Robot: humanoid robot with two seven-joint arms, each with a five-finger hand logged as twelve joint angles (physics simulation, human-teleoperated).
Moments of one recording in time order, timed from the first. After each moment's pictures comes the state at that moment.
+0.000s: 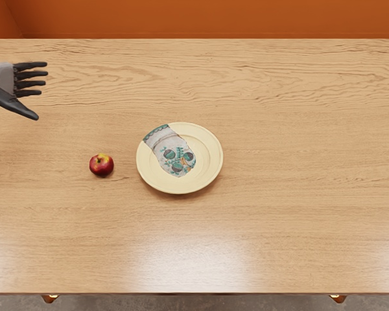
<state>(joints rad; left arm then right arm) -1.12 0.82 -0.16 -0.75 0.14 -0.61 0.07 -0.08 0.00 -0.08 0.09 -0.02 0.04 -0.33</state>
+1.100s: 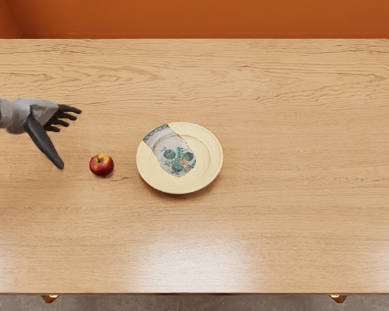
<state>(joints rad) -1.61 0.82 0.58 -1.28 0.14 -0.21 0.16 -0.07 0.00 -0.08 0.09 -0.02 0.03 -0.33</state>
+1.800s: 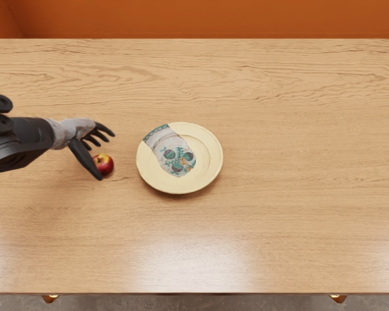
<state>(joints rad) -1.61 0.60 0.69 -1.41 0.13 0.15 0.16 -0.07 0.00 -0.08 0.09 -0.02 0.03 -0.33</state>
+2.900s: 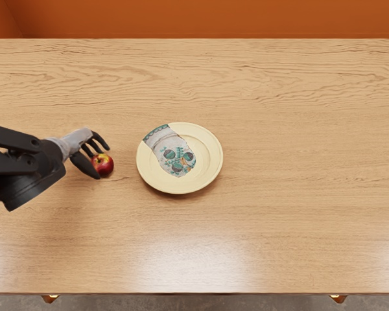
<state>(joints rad) -1.63 0.50 0.83 -1.57 0.13 0.58 0.16 -0.07 0.00 -0.08 0.09 -0.02 0.03 -0.33</state>
